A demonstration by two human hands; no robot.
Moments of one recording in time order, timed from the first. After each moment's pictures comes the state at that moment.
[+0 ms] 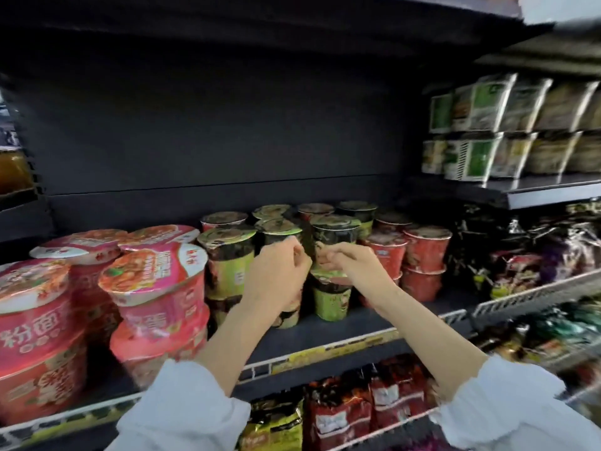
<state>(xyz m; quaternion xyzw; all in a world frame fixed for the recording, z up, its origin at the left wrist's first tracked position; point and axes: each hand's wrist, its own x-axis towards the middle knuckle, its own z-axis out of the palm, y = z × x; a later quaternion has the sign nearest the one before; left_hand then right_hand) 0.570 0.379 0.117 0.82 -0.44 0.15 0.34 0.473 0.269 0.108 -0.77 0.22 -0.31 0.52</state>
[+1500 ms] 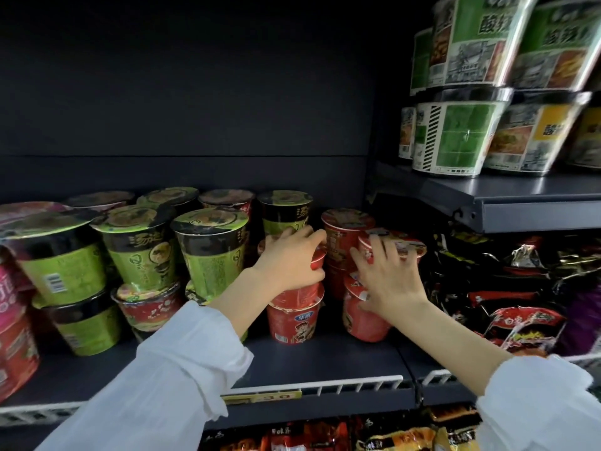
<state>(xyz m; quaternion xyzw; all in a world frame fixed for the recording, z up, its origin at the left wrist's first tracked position) 0.540 0.074 0.083 0.86 -0.49 0.10 0.08 0.418 -0.058 0.048 -0.94 0.22 -0.12 -0.22</state>
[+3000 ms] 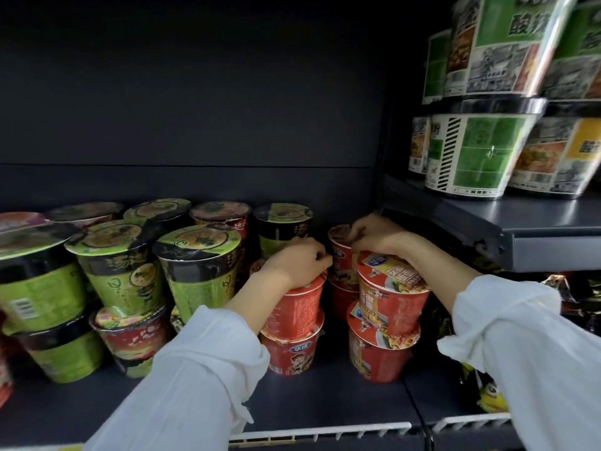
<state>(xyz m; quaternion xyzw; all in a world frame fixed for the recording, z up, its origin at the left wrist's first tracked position) 0.579 0.031 0.090 0.87 -0.45 -0.01 0.20 0.510 -0.132 0.120 -0.95 0.21 -0.09 0.22</state>
